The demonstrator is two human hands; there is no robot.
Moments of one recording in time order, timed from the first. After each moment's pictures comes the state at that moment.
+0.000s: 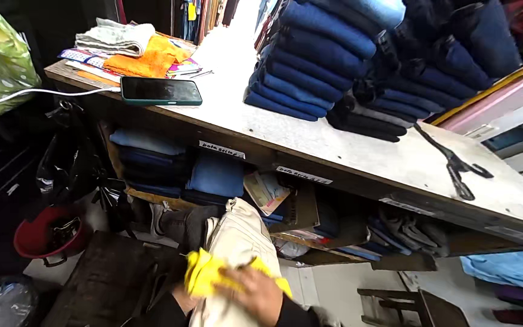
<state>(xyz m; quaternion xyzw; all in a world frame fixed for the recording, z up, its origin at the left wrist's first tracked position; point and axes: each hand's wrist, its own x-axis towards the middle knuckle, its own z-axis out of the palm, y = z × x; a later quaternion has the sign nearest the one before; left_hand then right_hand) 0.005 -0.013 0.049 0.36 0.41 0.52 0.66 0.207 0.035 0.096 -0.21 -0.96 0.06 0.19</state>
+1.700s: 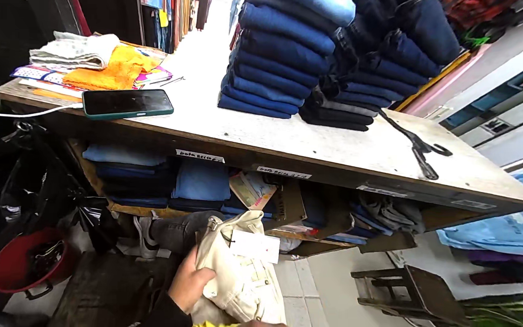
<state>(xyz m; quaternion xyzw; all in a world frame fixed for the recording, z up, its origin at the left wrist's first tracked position) 0.014 0.021 0.119 0.32 0.53 0.45 0.65 0.211 -0.024 0.168 -0.31 -0.77 0.49 0.26</state>
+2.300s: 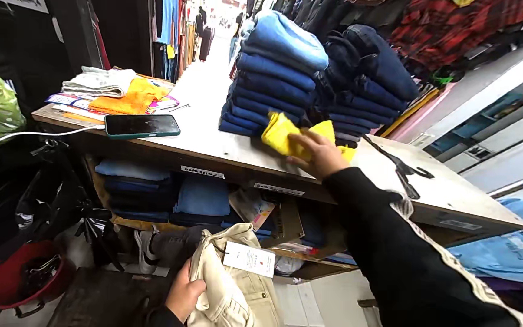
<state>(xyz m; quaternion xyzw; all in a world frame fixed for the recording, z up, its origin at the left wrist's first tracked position) 0.011 0.014 0.106 0.30 0.54 0.49 0.62 0.281 0.276 0.318 -0.48 -0.85 -0.08 0.19</state>
